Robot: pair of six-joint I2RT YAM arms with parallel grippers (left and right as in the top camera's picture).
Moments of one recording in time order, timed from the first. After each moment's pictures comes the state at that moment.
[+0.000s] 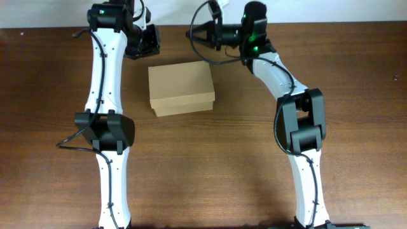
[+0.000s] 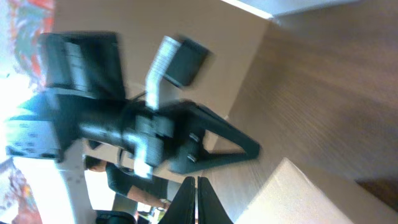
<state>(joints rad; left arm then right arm) -0.08 2.56 2.84 -1.51 0.33 -0.25 0.24 2.52 2.12 0.42 -1.28 1.19</state>
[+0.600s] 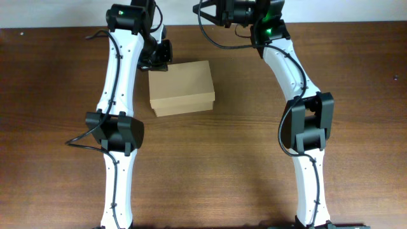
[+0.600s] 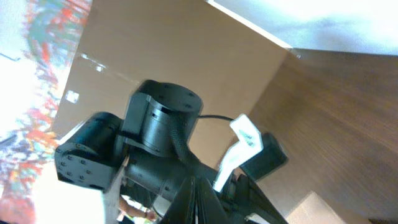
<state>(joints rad) -0.16 2.56 2.84 -1.68 0.25 -0.21 0.20 2.52 2.33 0.40 -1.30 1.26</state>
